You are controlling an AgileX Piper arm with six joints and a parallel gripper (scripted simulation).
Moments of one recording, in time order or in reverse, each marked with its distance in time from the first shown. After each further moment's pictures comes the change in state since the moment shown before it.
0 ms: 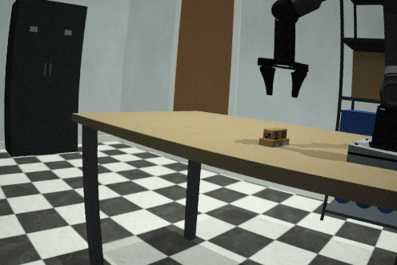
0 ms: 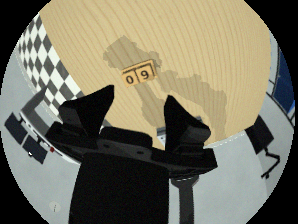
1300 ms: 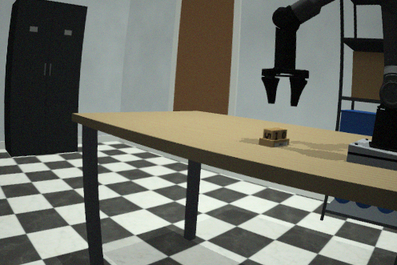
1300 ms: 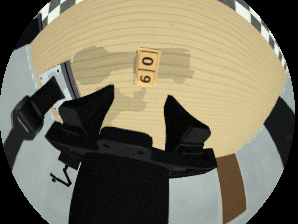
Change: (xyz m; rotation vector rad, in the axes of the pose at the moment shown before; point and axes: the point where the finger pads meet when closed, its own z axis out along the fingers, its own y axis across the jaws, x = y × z) arm 0.002 -0.001 0.022 -0.020 -0.004 -2.026
